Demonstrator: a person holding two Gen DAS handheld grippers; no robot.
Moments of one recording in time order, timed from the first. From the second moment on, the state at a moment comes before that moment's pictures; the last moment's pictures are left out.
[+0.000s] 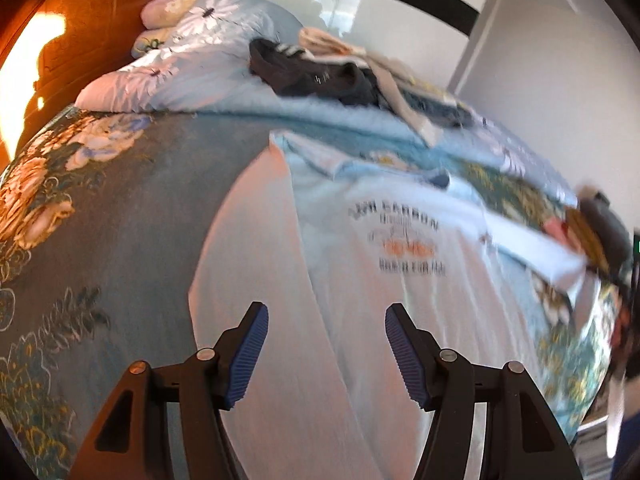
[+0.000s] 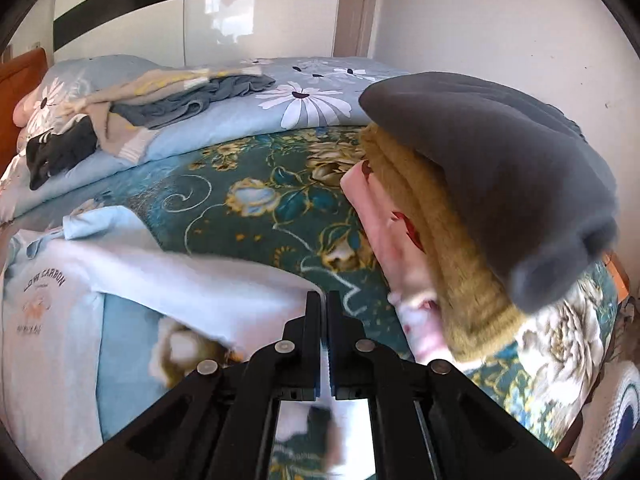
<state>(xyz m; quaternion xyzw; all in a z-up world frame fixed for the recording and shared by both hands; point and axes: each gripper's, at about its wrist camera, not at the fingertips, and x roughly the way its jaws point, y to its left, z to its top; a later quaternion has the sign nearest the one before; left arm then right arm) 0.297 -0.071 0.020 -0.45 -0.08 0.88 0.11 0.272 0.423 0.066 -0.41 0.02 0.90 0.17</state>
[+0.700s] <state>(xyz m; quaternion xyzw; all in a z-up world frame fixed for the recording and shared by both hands) 0.351 -0.035 -0.035 -0.51 0.01 0.86 0.09 0.351 0.300 0.088 -0.35 0.04 0.94 0.01</state>
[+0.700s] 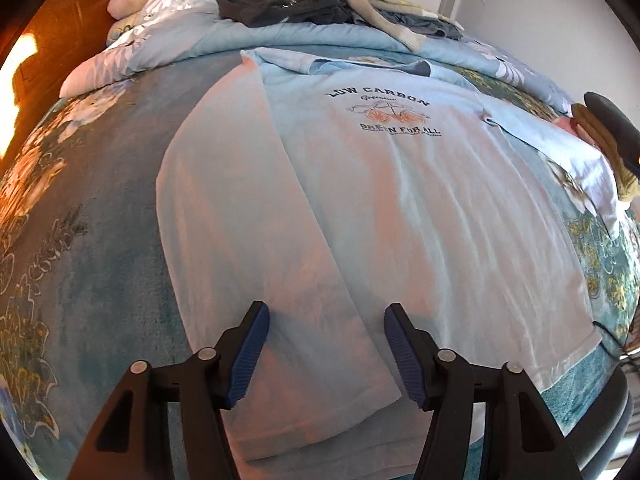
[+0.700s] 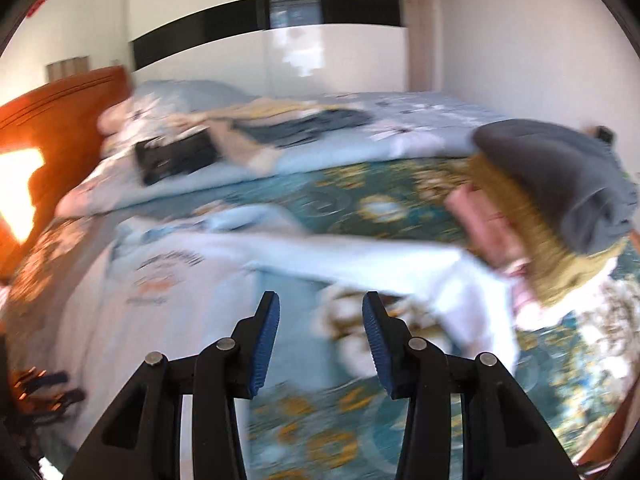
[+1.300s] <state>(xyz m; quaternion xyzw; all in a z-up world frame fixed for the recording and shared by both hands) 0.359 -0.066 -0.010 -0.46 -0.06 0.88 0.06 0.359 0.226 0.035 -0.41 0.05 0.91 -0.09</state>
